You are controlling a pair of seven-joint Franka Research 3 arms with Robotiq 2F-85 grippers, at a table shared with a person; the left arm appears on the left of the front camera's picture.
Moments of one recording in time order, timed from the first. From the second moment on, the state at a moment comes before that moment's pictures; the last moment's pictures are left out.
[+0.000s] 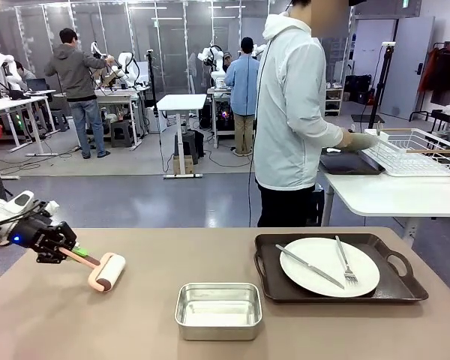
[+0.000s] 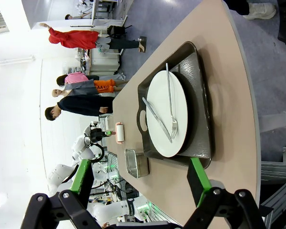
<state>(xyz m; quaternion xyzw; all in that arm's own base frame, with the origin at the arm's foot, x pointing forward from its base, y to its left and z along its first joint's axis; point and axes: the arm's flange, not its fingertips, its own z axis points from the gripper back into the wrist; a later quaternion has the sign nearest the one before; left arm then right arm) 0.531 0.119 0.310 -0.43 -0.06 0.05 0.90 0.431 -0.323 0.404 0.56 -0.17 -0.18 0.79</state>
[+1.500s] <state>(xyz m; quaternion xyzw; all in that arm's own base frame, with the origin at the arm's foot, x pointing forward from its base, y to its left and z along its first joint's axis) 0.486 0.172 0.411 -0.16 -0.28 0.10 0.94 0.431 -0.323 0.404 0.56 -0.17 -0.18 0.79</state>
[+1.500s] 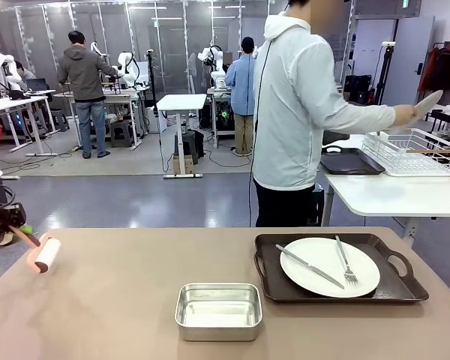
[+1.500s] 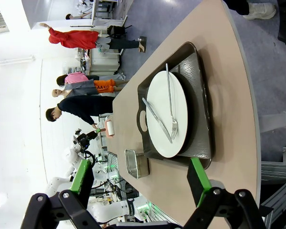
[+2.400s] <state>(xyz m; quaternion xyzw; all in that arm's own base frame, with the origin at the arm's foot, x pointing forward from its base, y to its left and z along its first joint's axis) 0.436 0.125 0.509 -0.15 -0.34 0.05 0.93 0.431 -0.323 0.404 0.56 -0.17 -0.18 0.79</state>
